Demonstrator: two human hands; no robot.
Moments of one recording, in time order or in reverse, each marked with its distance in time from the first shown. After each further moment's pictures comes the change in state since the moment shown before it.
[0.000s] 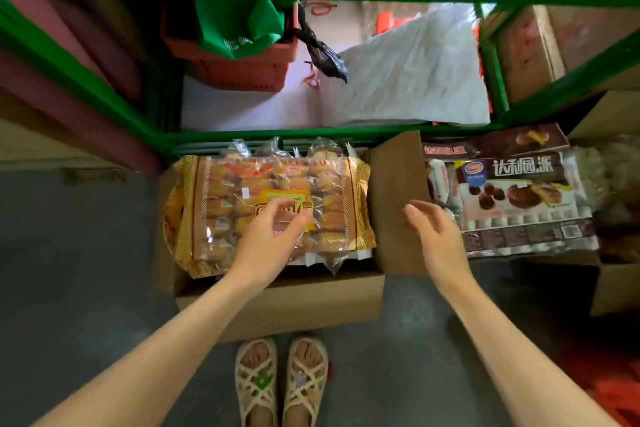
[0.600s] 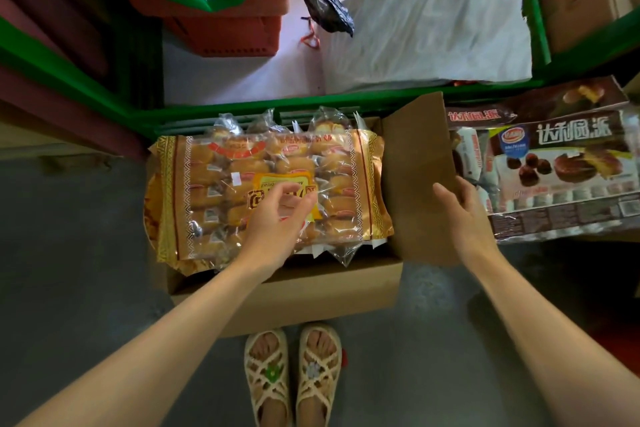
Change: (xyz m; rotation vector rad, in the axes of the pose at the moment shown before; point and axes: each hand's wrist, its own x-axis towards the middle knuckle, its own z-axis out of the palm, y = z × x) left_hand 0.056 -0.049 0.023 0.034 0.013 -0.070; right_hand 0.063 0.060 0.008 -0.123 0.074 0.138
